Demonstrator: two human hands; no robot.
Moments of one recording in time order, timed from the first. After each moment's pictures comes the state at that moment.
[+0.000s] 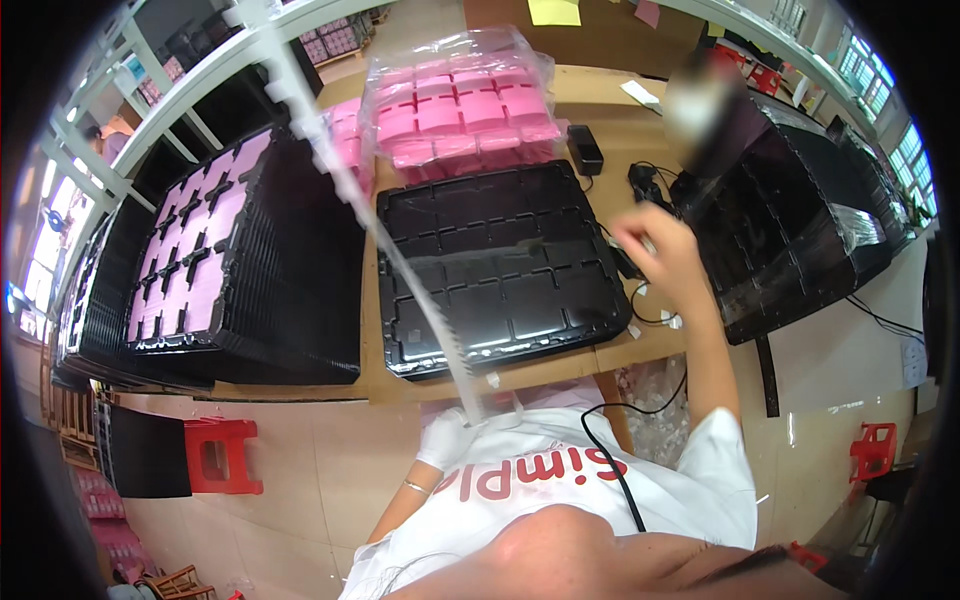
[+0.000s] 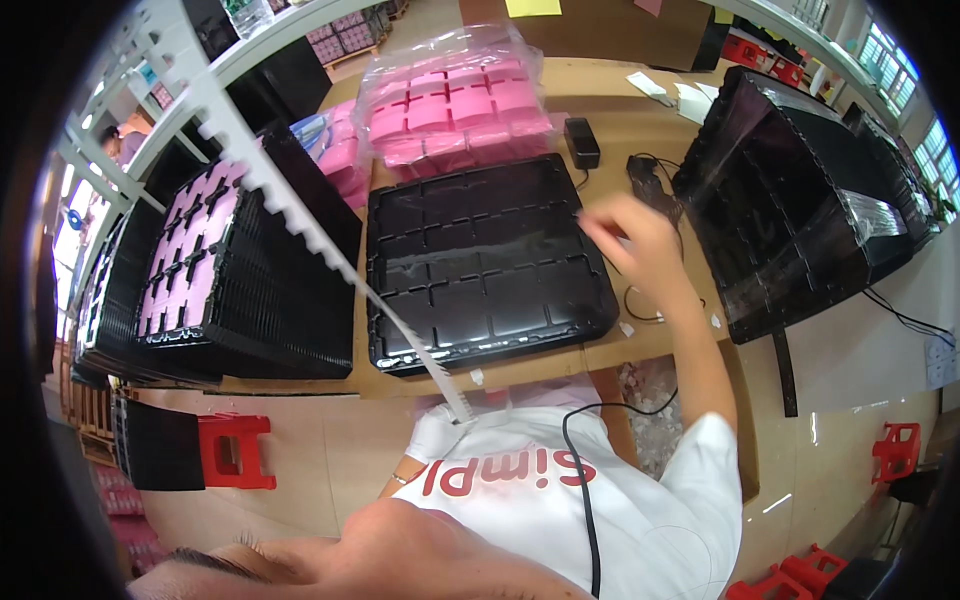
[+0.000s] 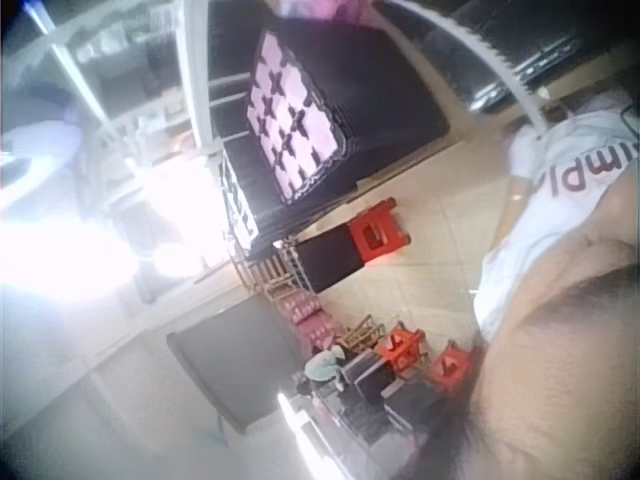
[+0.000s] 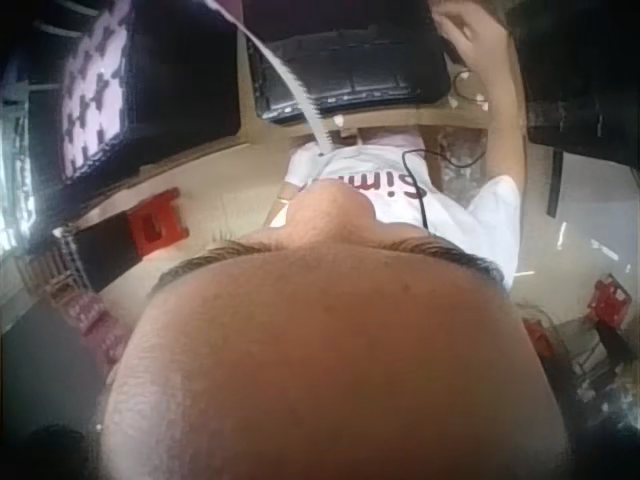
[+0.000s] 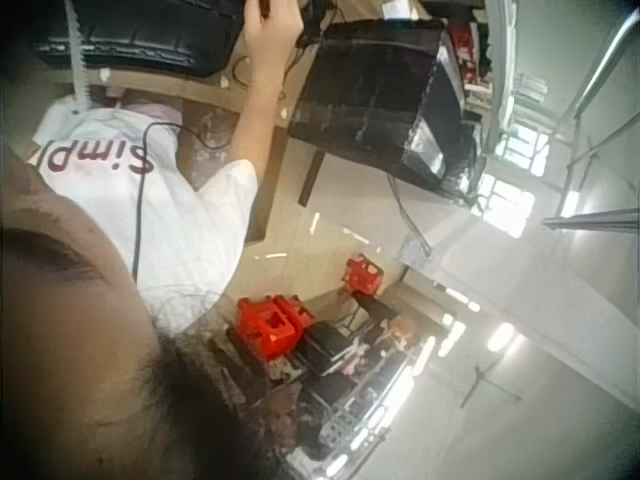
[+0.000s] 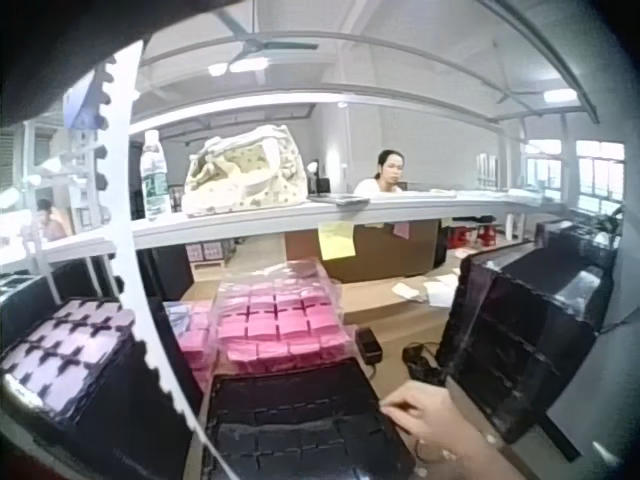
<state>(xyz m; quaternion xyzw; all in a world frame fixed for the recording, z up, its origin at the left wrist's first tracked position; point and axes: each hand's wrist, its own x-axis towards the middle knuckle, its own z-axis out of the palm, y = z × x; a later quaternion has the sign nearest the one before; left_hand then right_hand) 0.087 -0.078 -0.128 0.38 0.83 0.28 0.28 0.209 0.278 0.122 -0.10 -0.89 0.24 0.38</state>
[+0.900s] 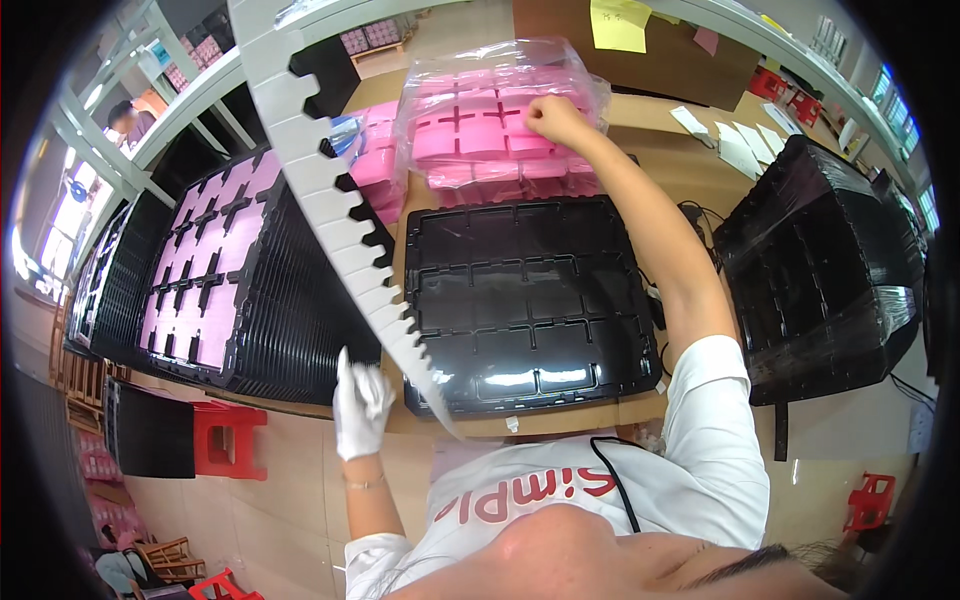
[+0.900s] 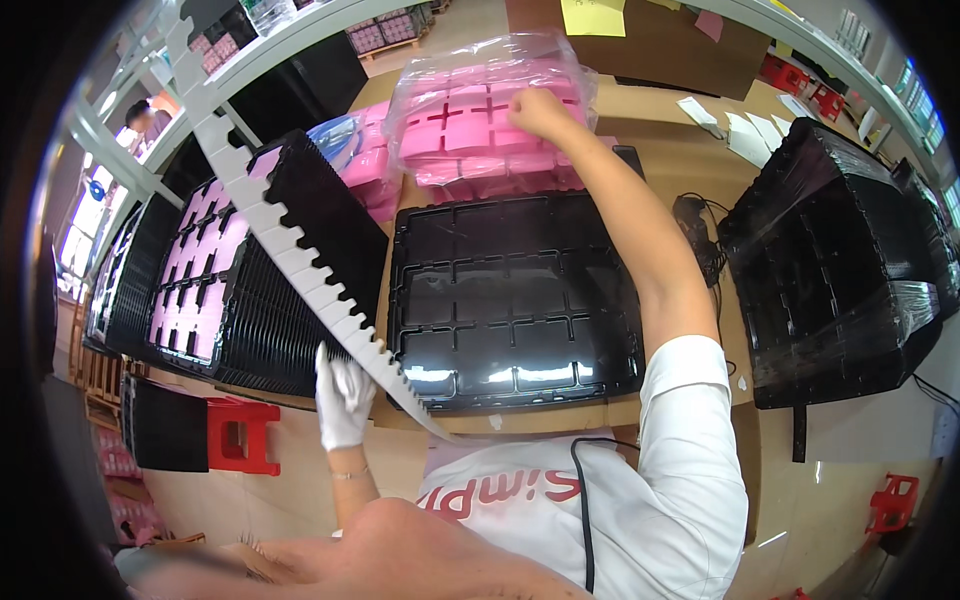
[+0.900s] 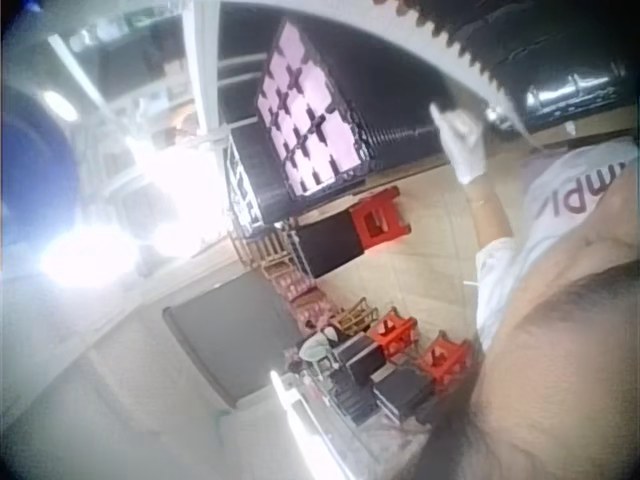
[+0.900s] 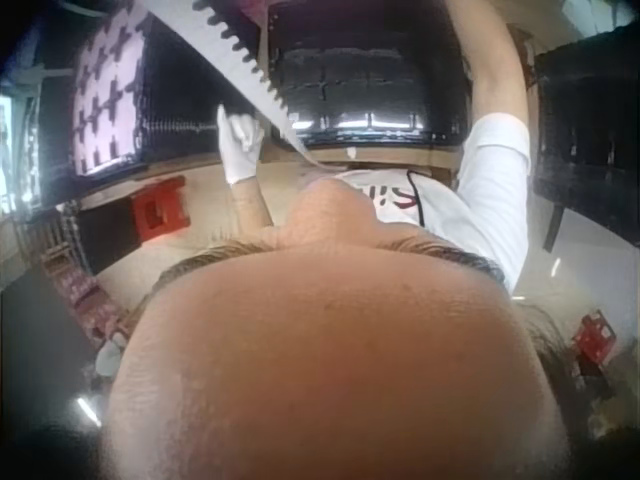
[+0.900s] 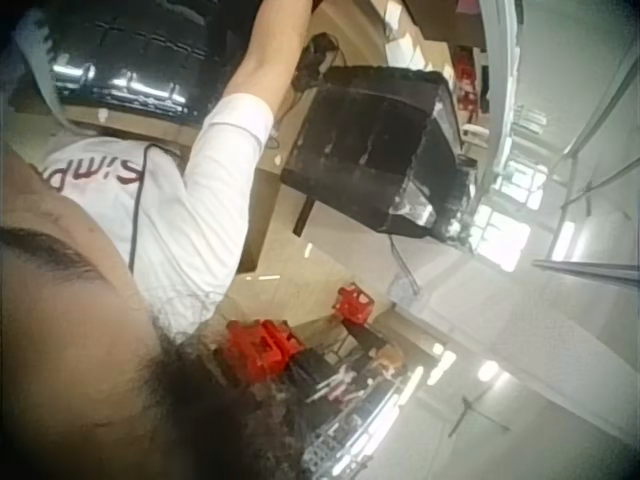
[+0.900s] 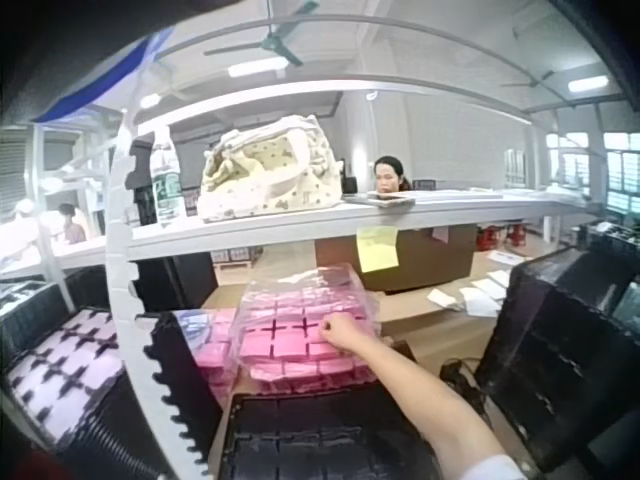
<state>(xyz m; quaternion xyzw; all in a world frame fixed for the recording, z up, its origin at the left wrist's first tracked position) -0.048 -0.067 0.012 0.16 0.32 0.86 0.36 -0.113 0.454 0.096 -0.15 -0.94 0.22 0.23</state>
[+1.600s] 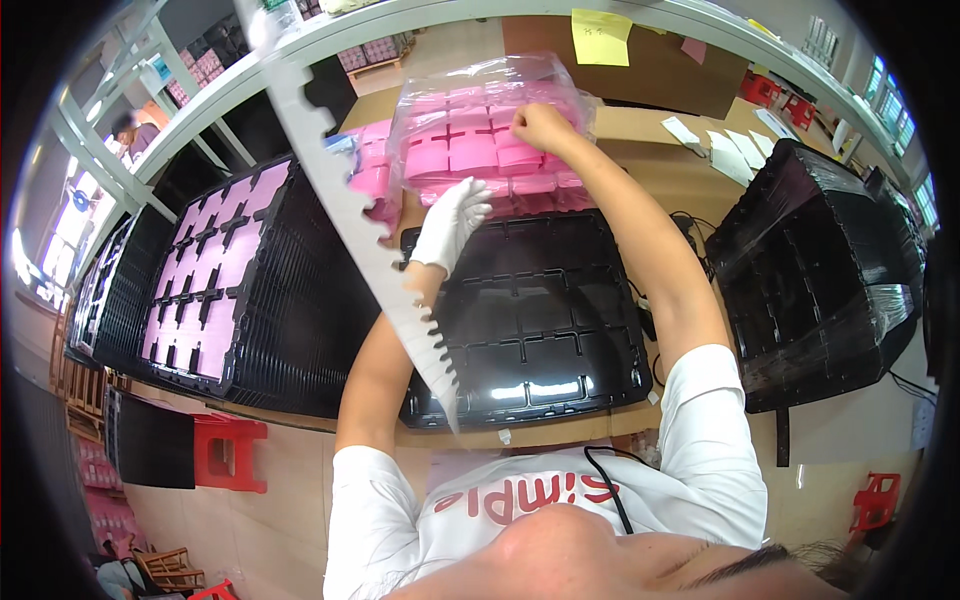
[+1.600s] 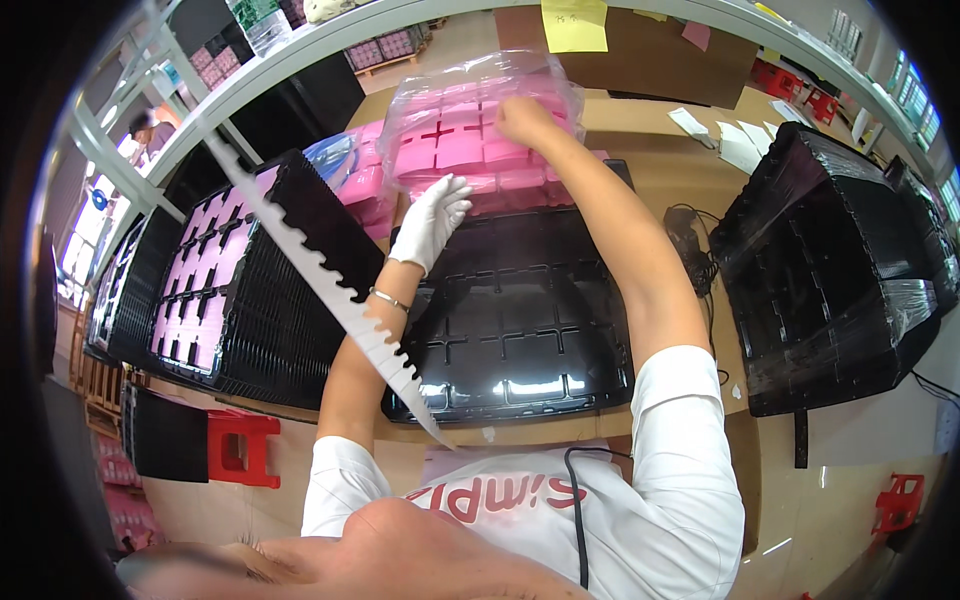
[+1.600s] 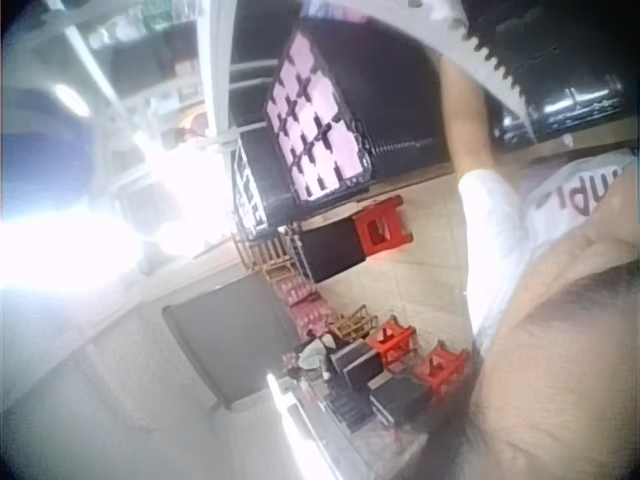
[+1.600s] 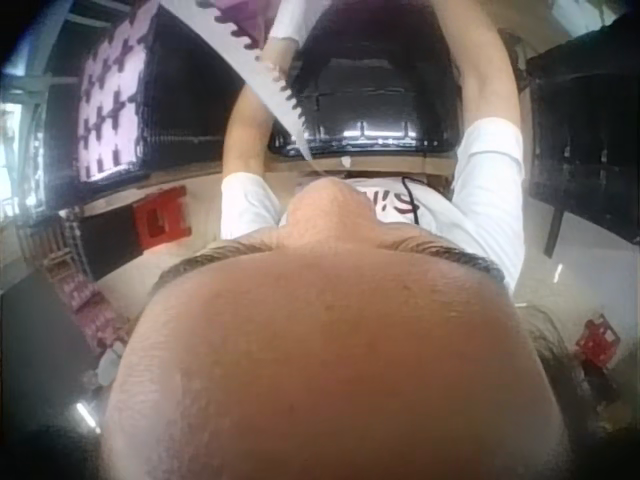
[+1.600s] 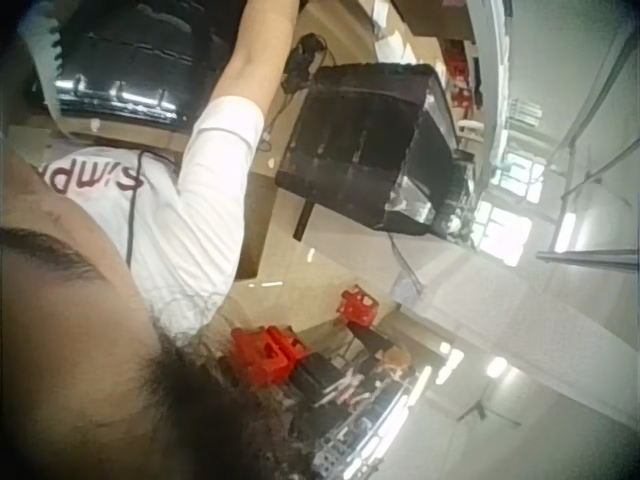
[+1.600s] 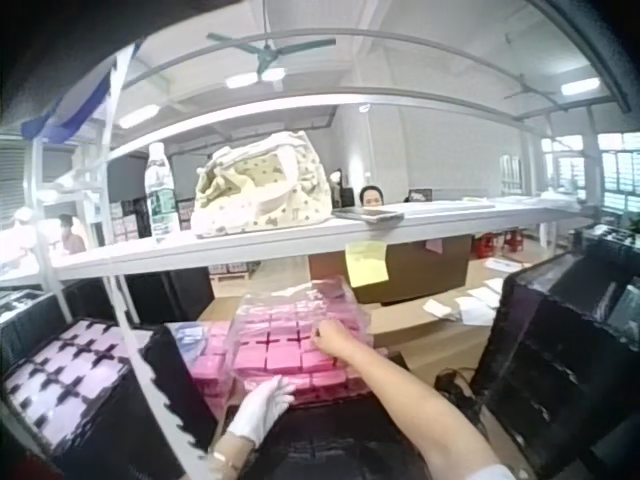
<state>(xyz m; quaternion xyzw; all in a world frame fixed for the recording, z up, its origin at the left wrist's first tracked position) -0.159 0.214 0.039 0.22 0.44 0.76 0.41 -0.123 0.464 0.103 -0.14 -0.94 0.16 0.27</state>
